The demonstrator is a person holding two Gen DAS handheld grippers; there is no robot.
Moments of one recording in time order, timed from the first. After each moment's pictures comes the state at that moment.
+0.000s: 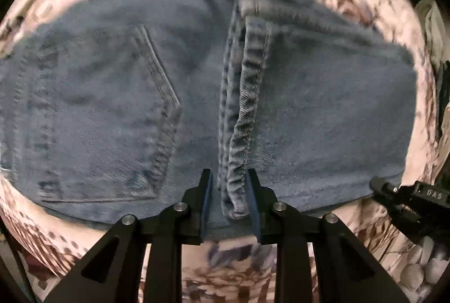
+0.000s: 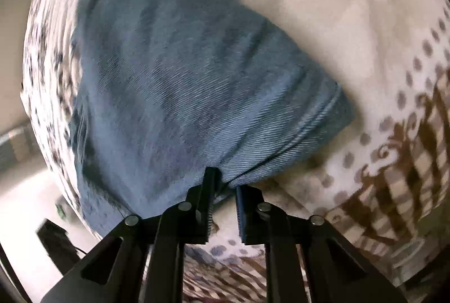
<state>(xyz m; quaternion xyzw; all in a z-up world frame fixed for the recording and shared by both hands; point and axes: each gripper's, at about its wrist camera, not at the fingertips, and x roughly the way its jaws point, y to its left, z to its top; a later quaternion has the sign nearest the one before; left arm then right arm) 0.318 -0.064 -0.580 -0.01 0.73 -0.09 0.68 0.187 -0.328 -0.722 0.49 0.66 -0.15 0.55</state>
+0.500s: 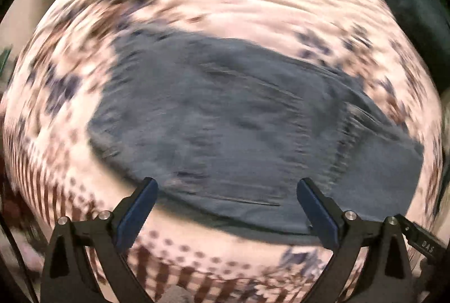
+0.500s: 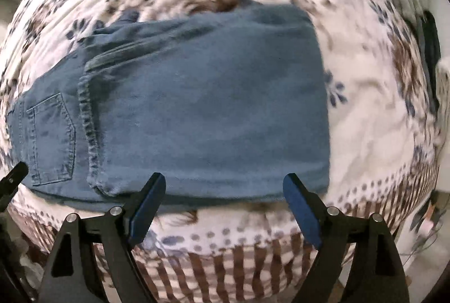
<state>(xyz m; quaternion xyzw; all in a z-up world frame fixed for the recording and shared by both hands) 0.312 0.081 -0.531 -0.11 0.65 0.08 0.75 0.276 -0.209 -0.642 0.09 0.72 -0.10 0.68</state>
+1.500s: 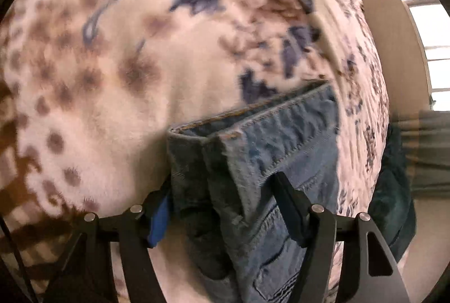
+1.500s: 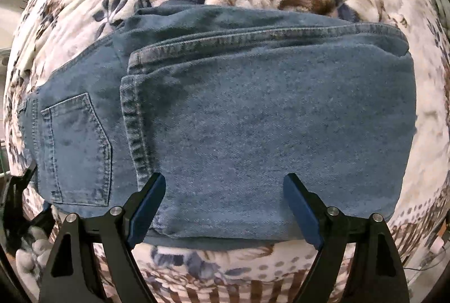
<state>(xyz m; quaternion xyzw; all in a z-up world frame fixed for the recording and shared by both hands) 0.253 0.251 -0.622 -0.53 0.47 0.19 0.68 0.357 -0.148 -0.696 0.12 0.74 -0.04 0.66</state>
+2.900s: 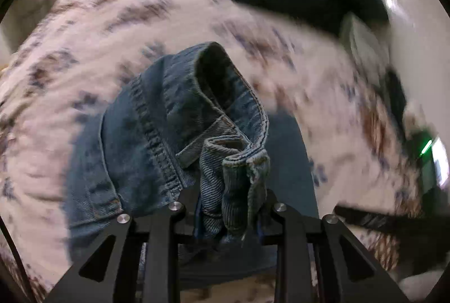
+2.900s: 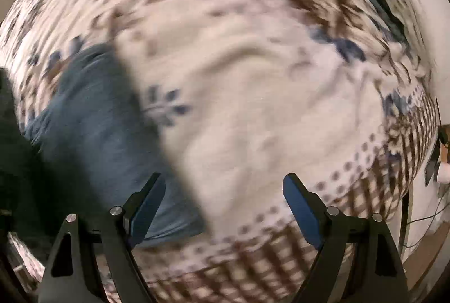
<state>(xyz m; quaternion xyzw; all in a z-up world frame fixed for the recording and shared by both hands) 0.306 -0.204 -0.531 0.03 0.54 -0.18 0.82 0.187 -0.464 -0.673 0.23 0.67 -0.24 0.66</state>
